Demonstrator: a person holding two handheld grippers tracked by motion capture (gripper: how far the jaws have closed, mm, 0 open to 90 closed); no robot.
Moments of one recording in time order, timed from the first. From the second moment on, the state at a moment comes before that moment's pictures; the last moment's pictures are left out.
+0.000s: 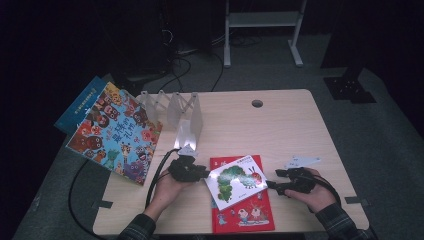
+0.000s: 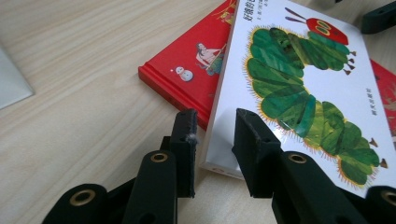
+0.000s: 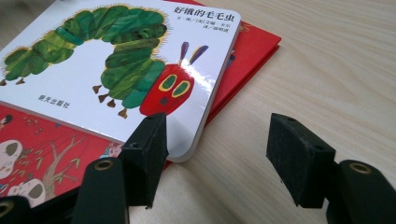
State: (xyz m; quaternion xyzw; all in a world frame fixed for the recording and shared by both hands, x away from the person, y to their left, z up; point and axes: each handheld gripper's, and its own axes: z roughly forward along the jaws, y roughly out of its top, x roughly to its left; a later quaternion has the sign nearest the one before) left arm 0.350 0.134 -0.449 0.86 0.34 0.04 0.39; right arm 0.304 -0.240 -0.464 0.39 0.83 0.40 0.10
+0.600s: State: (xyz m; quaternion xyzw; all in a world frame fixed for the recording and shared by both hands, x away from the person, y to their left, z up) left arm 0.350 0.134 -0.453 0.86 0.33 -0.02 0.39; right arm 0.307 -0.240 -0.468 0.39 0.83 0.39 0.10
